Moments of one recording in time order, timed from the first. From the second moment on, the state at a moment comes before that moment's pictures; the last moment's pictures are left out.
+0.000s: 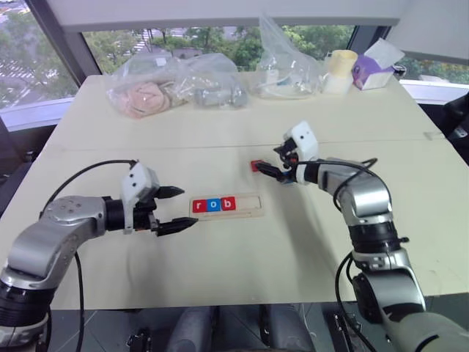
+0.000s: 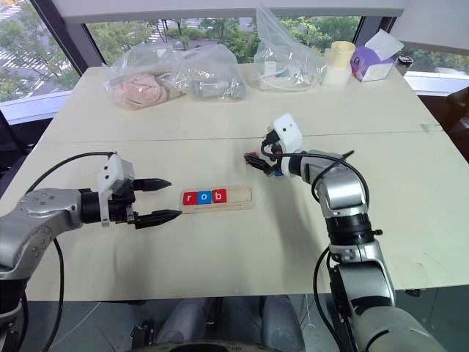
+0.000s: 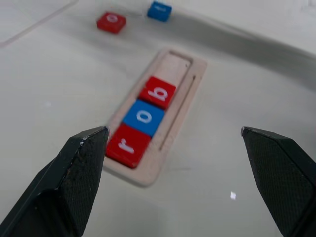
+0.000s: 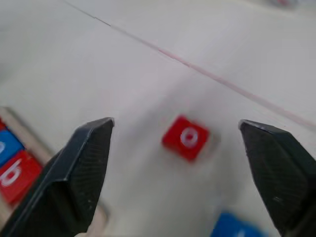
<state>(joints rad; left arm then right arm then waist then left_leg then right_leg) -0.21 0.84 0.10 -0.37 -0.60 0.69 -0.96 -0.60 -0.36 0.01 -0.10 0.18 0.88 0.69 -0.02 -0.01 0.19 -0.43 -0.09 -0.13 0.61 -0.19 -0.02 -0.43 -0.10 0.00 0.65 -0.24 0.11</state>
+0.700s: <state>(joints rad) -0.20 0.89 0.09 -0.34 -0.56 0.68 -1.00 -0.51 -0.44 0.36 -0.08 -0.06 0.51 0.65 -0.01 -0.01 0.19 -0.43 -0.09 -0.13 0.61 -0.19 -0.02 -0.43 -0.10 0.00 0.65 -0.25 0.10</state>
